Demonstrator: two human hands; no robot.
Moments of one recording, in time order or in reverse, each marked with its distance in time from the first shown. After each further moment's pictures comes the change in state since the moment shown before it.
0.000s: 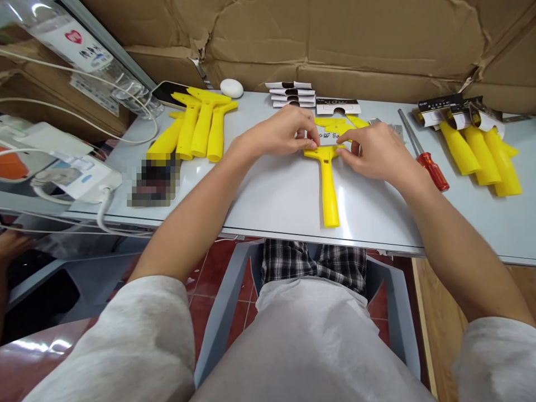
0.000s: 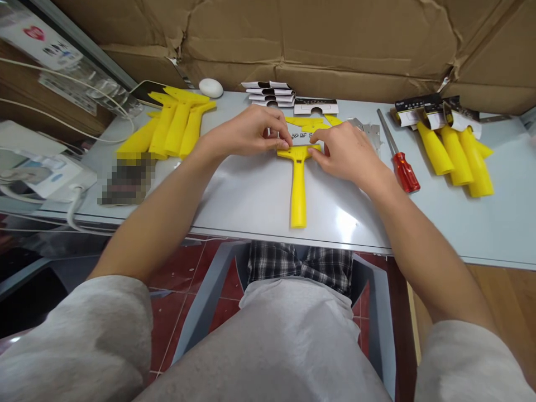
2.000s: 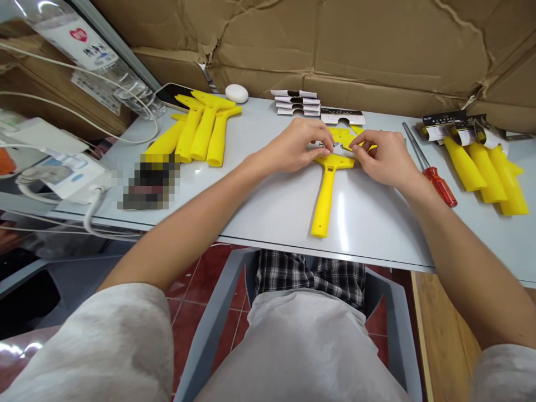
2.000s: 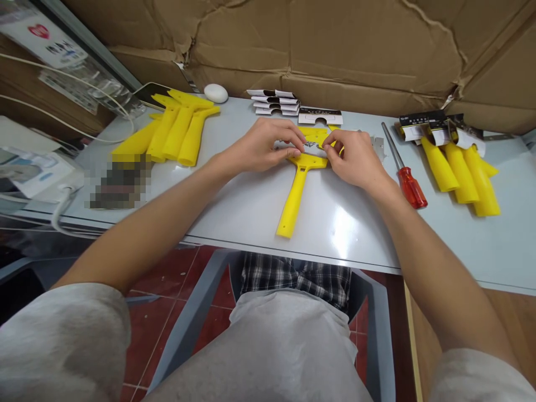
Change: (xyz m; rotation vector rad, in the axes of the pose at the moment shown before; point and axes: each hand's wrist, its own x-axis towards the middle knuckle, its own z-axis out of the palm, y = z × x) left_hand 0.005 -0.006 0.034 -0.094 0.239 0.174; right_hand 0.021 0.031 0.019 0.209 0.174 0.045
